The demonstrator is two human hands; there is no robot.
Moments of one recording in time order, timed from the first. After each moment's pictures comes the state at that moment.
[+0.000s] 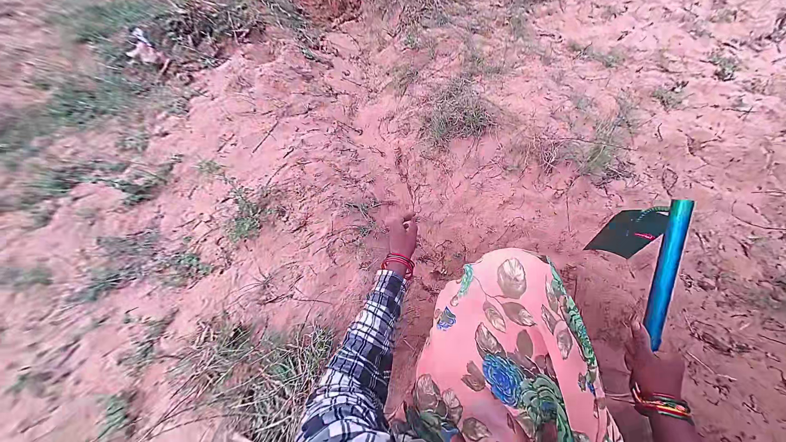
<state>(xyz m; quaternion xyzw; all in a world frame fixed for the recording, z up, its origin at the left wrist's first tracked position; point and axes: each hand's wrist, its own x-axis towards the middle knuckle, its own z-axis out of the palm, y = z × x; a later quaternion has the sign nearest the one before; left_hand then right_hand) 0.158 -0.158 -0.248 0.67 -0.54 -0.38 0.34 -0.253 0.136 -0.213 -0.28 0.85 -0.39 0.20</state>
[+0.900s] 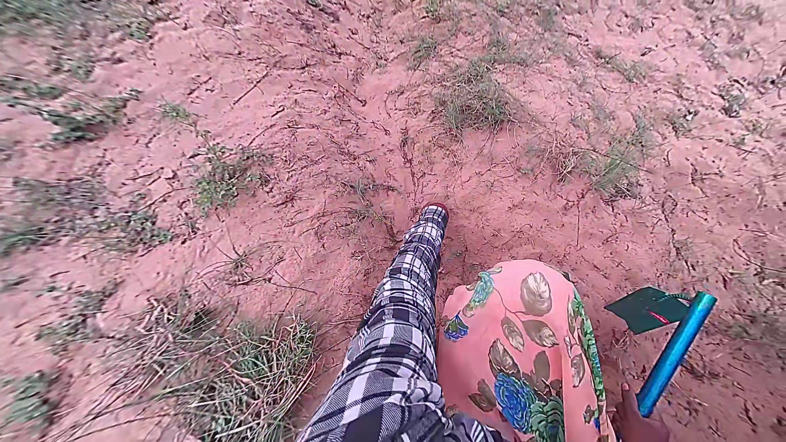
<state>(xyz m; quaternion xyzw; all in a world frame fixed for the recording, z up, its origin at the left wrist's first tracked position) 0.063 -0.224 -0.163 0.66 -0.60 -0.41 -0.20 -0.252 0.194 -0.253 -0.12 0.91 -0.34 0.19</state>
